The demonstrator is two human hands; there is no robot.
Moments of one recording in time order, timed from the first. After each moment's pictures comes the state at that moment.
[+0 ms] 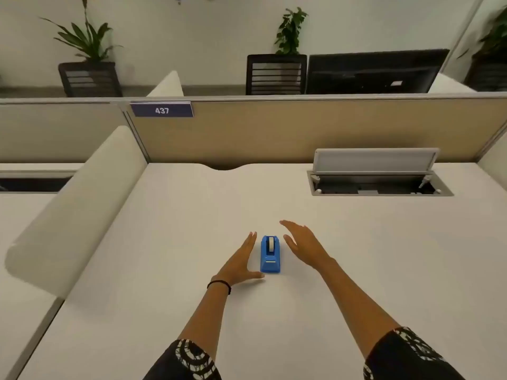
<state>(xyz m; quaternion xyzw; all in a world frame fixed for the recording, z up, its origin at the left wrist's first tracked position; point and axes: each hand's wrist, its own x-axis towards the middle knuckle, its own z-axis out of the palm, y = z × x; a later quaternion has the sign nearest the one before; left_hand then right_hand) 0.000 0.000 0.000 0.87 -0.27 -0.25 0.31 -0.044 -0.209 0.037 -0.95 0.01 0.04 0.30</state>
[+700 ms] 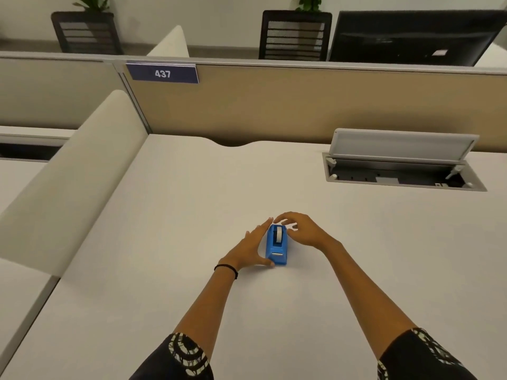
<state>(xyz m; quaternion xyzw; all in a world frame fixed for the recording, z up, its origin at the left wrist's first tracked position) 0.024 -0.018 -0.021 0.84 -0.29 -0.29 0.35 0.002 -0.210 0.021 -0.89 -0.02 0.12 0.44</state>
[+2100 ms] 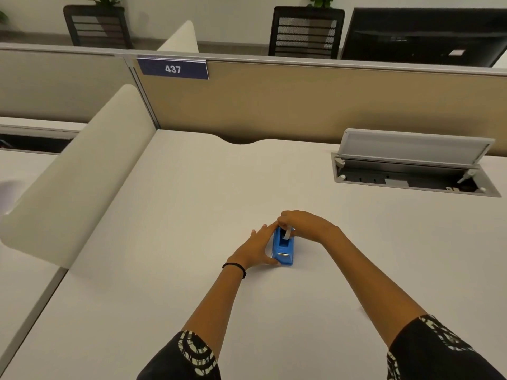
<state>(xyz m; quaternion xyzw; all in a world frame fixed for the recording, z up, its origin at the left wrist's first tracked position) 0.021 -0.022 -0.022 0.86 -0.26 -0.30 0.32 0.020 -0.194 0.057 -0.96 -0.20 0.19 0.11</state>
